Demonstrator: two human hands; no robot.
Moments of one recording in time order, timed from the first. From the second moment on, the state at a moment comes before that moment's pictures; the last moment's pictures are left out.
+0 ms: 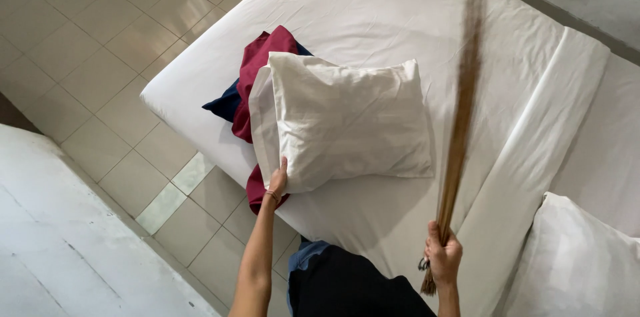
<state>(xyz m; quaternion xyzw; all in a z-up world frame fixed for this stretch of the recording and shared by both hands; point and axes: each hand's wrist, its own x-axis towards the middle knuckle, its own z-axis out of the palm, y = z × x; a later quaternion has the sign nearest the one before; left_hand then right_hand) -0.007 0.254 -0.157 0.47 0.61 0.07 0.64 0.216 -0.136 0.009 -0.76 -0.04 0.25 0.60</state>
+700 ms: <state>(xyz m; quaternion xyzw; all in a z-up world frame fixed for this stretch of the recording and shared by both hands) -0.024 0.130 -0.057 0.47 0.58 0.50 0.45 0.213 -0.160 -0.087 -0.87 -0.31 0.27 0.26</state>
